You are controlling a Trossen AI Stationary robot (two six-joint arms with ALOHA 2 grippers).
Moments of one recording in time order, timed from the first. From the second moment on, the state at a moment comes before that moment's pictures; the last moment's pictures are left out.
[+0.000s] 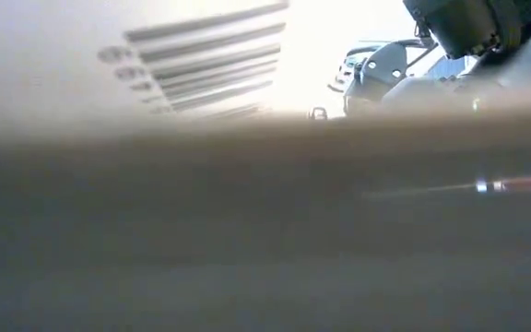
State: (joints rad) left arm -0.05 0.19 0.01 0.19 -0.38 -0.49; right arm 0.48 1.92 0.79 0.36 0.45 0.60
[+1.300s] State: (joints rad) left arm -0.20 1.01 0.28 0.94 -0.10 -0.05; right arm 0.25 1.57 0.80 1.14 0.36 0.09
